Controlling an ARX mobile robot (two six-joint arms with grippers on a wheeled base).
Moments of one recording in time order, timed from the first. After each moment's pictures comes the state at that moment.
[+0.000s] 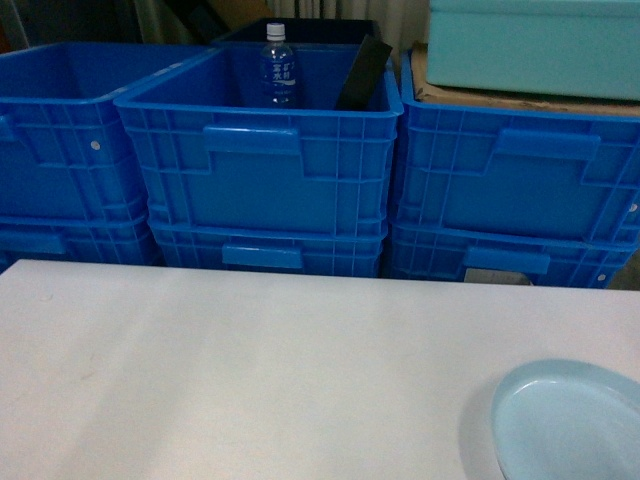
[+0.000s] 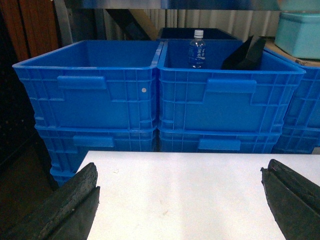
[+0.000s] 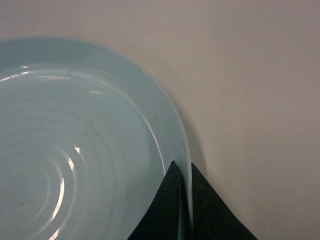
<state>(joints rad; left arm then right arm) 0.00 0.01 0.01 0.00 0.00 0.00 -0.20 2.13 0.38 1.05 -0.18 -0.11</state>
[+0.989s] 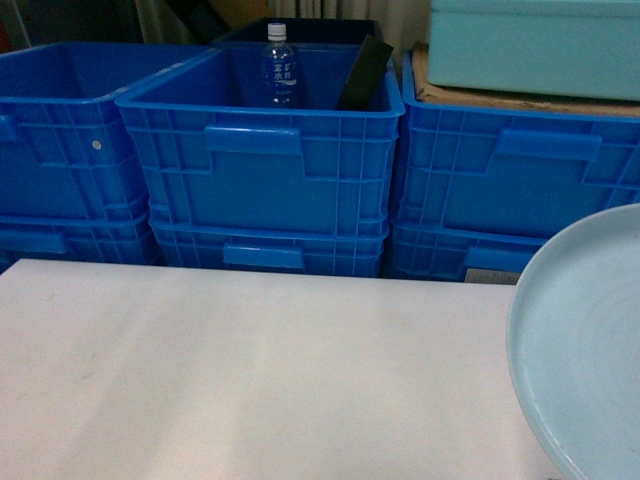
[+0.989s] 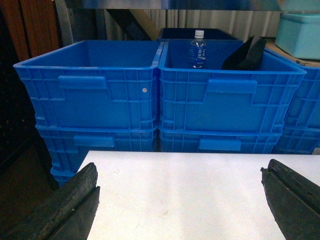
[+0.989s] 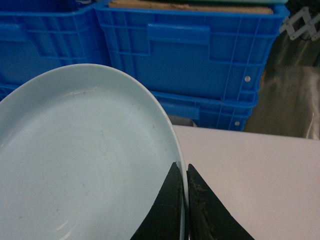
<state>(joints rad) 0.00 0.01 0.01 0.00 0.00 0.00 -0.18 1.18 0.10 0.87 -0.34 -0.02</state>
